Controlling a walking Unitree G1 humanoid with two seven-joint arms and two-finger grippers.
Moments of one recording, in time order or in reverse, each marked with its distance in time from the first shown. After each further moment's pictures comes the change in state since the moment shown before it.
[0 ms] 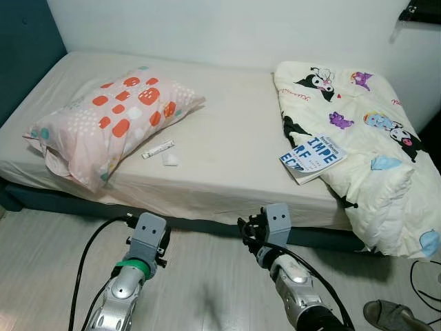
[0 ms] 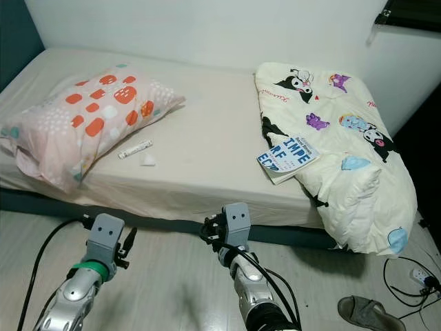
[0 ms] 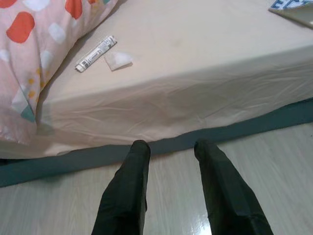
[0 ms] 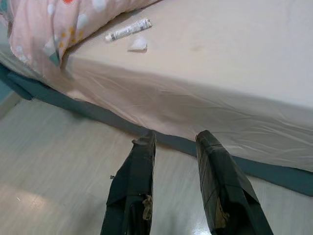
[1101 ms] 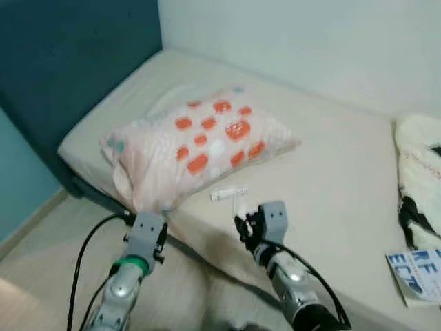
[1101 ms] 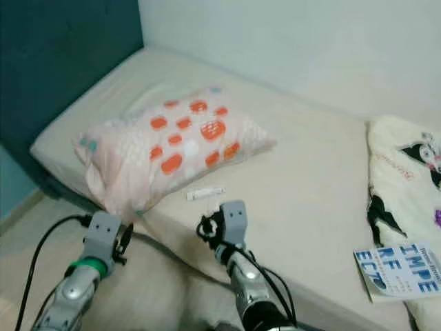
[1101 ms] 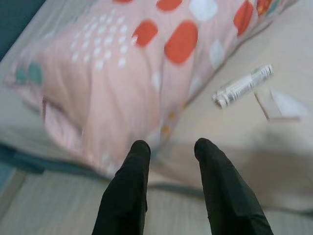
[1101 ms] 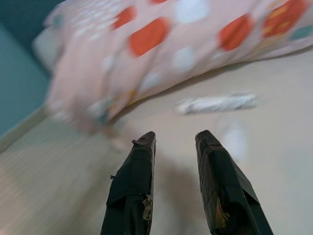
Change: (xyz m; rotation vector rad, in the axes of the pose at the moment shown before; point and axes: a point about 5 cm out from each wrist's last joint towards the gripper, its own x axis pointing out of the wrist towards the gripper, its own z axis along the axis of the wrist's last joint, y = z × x) left arm 0.003 0.001 0.006 0.011 -0.026 0.010; right arm 0.004 0.000 0.006 0.045 -0.030 -0.027
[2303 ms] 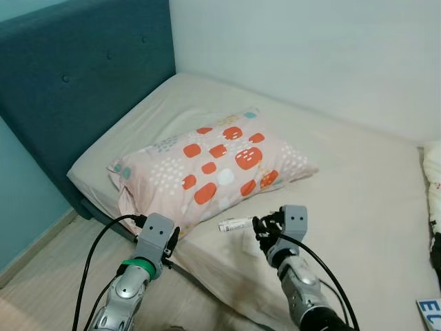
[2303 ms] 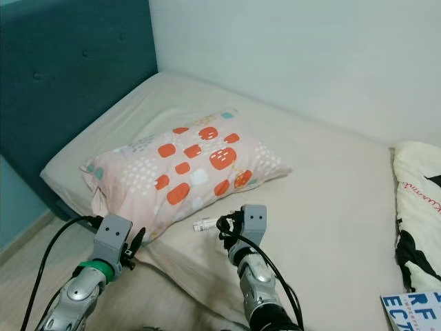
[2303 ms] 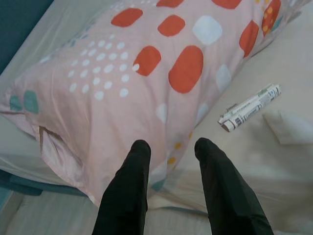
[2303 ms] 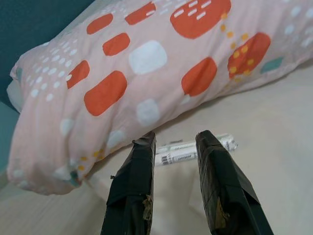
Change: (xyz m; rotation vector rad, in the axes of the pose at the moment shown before) left arm -0.004 -0.007 0.000 0.017 -0.001 -0.085; right arm -0.006 -0.020 0.001 0.068 -0.023 -0.127
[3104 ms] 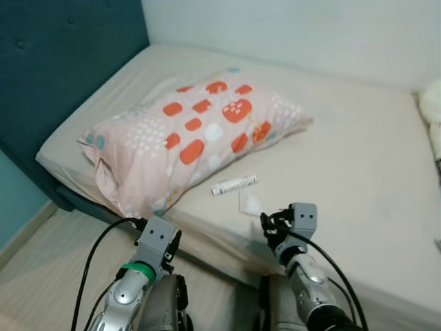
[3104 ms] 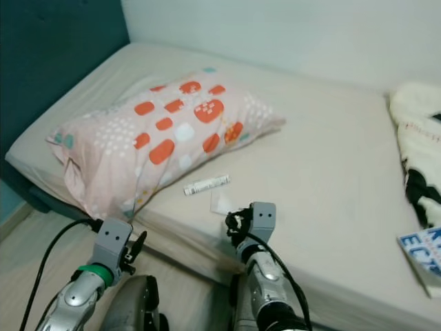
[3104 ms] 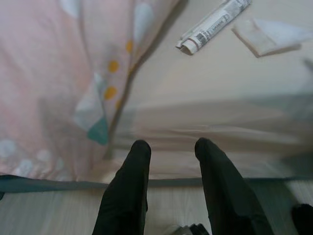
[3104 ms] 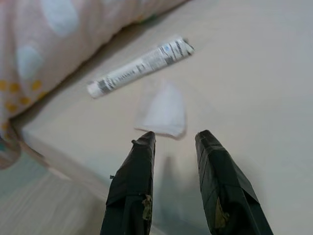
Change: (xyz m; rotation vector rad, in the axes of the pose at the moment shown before) left arm -0.013 -0.006 0.002 0.001 -0.002 -0.042; right arm -0.002 -0.019 0.007 0.015 -0.017 -0.019
